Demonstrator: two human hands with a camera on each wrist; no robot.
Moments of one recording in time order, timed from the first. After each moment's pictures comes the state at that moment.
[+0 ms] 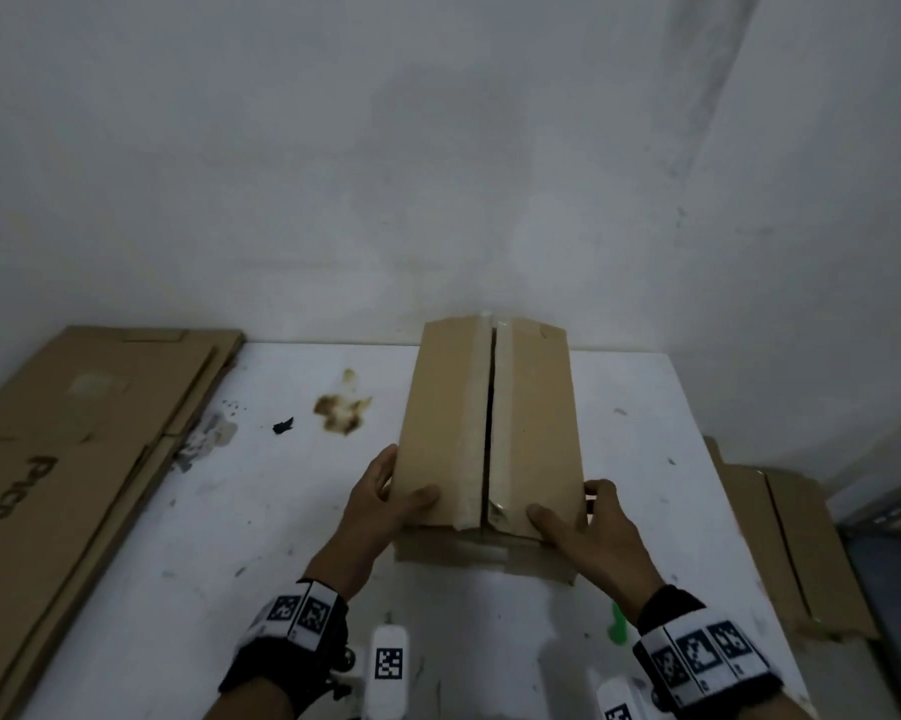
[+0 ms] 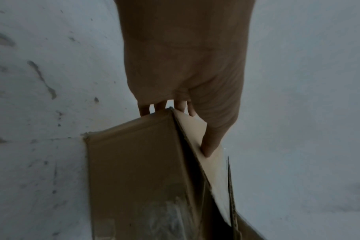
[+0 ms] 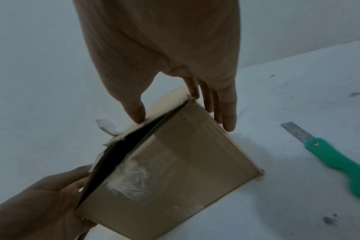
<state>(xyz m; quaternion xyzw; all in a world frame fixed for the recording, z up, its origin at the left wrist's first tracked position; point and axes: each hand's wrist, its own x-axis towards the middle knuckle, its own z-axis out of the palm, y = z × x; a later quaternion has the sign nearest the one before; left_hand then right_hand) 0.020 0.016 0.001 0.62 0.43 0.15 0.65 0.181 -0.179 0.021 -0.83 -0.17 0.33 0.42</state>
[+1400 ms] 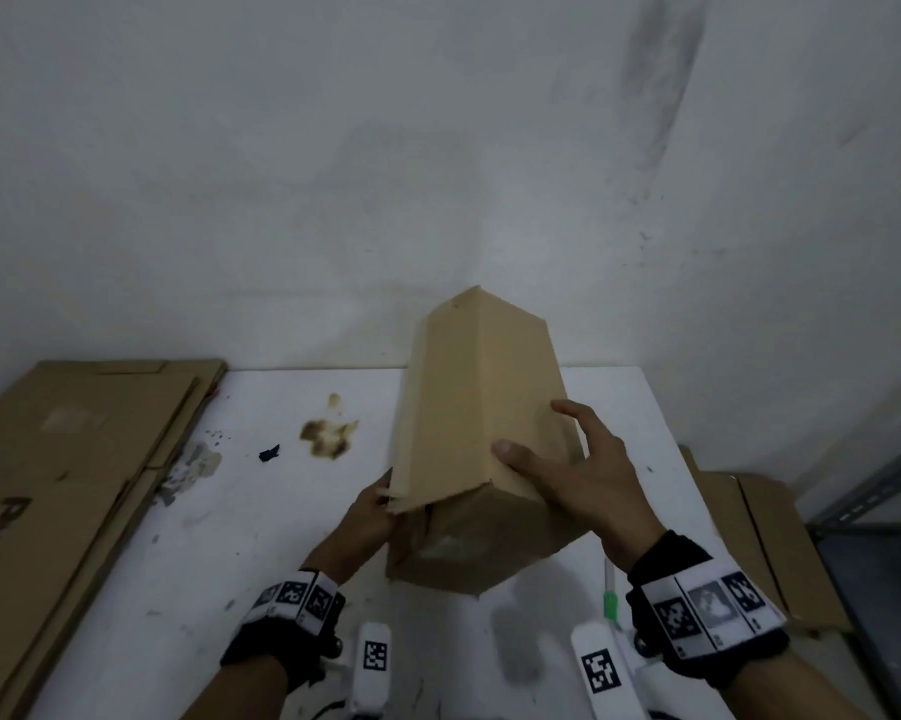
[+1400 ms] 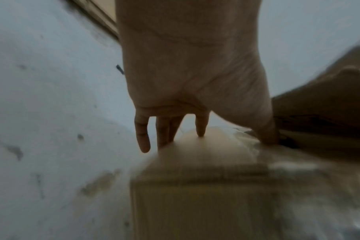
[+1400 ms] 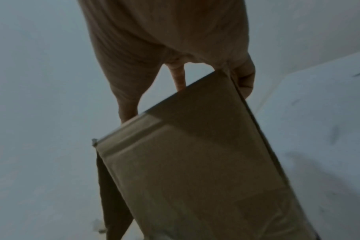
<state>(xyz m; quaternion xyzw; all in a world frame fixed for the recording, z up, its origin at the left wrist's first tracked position) 0.029 0.037 0.010 0.72 0.38 0.04 0.58 0.181 -0.157 0.107 -0.82 -0.17 0.26 0.48</state>
